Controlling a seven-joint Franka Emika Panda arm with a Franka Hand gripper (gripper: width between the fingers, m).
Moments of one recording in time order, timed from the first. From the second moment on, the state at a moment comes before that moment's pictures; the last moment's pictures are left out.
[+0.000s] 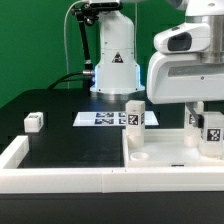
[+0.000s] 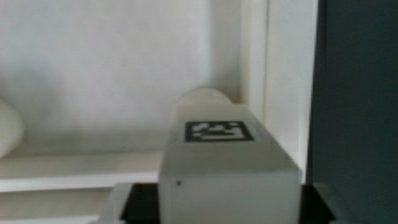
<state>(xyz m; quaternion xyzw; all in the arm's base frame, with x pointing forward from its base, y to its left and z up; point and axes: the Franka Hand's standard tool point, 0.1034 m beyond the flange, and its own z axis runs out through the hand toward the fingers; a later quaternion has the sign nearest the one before) 0.612 0.119 0.079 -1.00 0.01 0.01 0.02</state>
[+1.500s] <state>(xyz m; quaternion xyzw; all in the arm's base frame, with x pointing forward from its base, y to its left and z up) 0.612 0.114 0.077 -0.83 0.56 0.06 0.02</state>
